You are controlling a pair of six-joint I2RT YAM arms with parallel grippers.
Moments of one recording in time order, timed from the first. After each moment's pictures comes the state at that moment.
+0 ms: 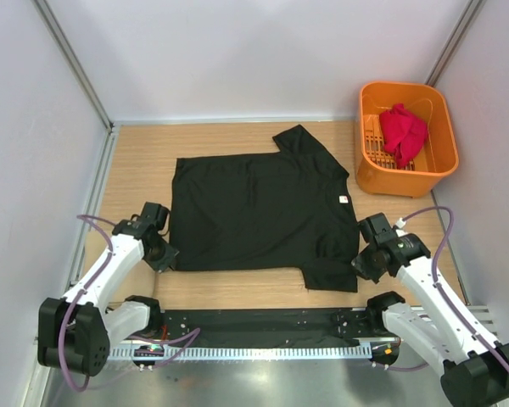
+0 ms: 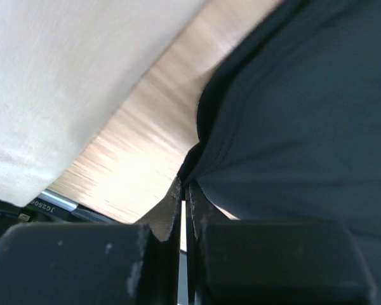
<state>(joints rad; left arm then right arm) -0.18 1.06 0.62 -0.95 -0.11 -1.01 0.31 0.79 0.61 -1.13 0.16 1.16</state>
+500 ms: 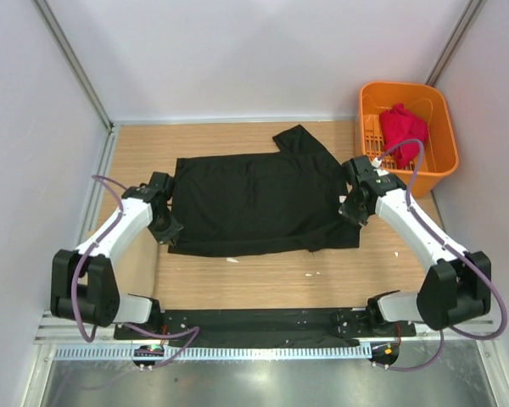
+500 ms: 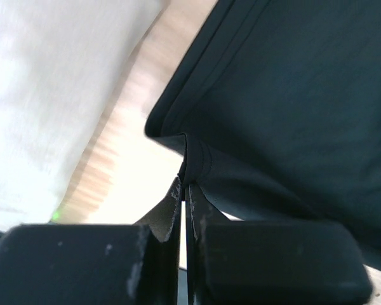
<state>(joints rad) -0.19 1.35 0.92 -0.94 -0.15 -0.82 0.28 1.32 1.04 -0.92 0.25 0.87</state>
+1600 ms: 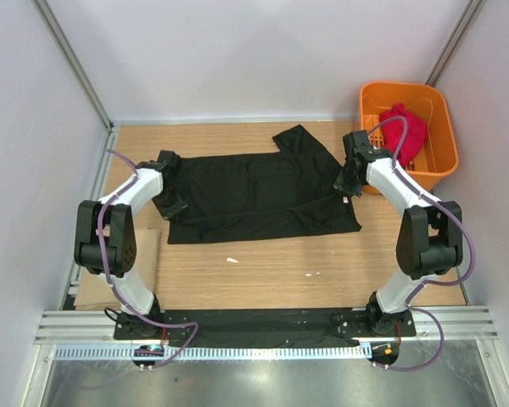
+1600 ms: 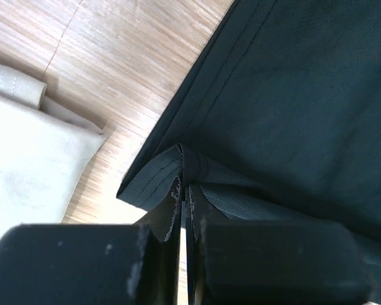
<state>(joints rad) -0.15 1.72 1.19 -0.86 -0.19 -0.73 0.16 1.67 1.29 -0.74 0.13 0.65</state>
